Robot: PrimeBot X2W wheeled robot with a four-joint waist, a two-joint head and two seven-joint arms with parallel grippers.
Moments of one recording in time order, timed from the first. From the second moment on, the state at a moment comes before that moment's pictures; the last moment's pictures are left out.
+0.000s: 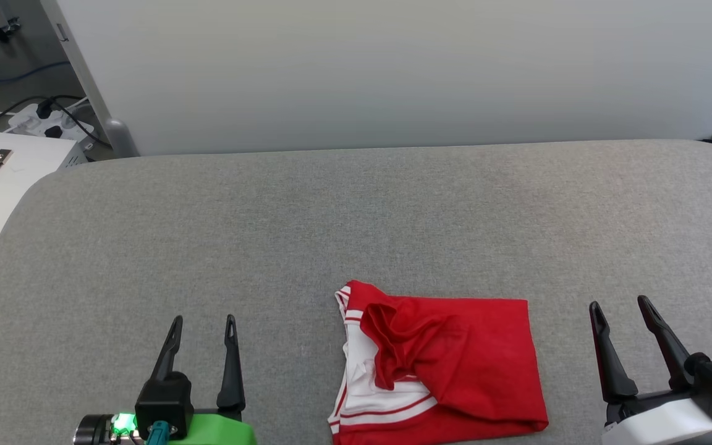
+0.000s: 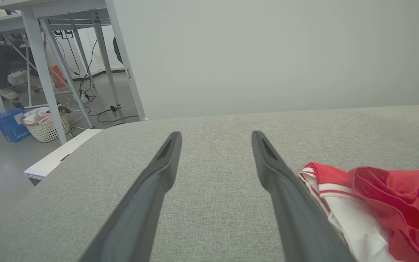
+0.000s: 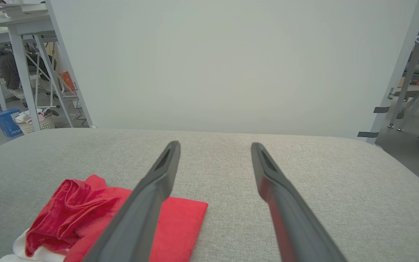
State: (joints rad) left arm 0.11 0.07 -0.09 0.03 -0.03 0.07 -0.26; right arm 0.11 -0.17 0.03 -0.01 0.21 0.13 -0.26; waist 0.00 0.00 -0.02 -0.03
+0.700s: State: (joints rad) left arm 0.12 0.07 -0.09 0.04 -0.03 0.06 -0.26; right arm -0.02 -0.24 0.01 0.02 0.23 0.13 -0.26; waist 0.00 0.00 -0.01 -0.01
